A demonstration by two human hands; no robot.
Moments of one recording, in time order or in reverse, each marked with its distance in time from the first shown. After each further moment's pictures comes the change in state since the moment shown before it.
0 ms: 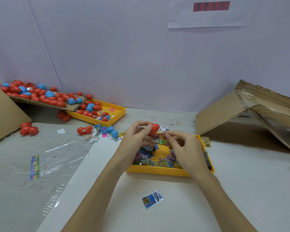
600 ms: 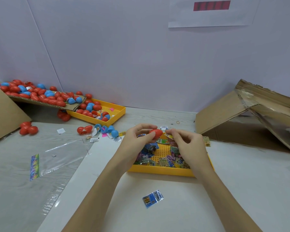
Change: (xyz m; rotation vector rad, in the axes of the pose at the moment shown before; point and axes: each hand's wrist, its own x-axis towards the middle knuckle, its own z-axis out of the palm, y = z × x) left_hand -0.007 0.002 0.000 0.125 -0.001 -0.023; right_hand 0.005 0.007 -0.001 0.312 0.036 0.142
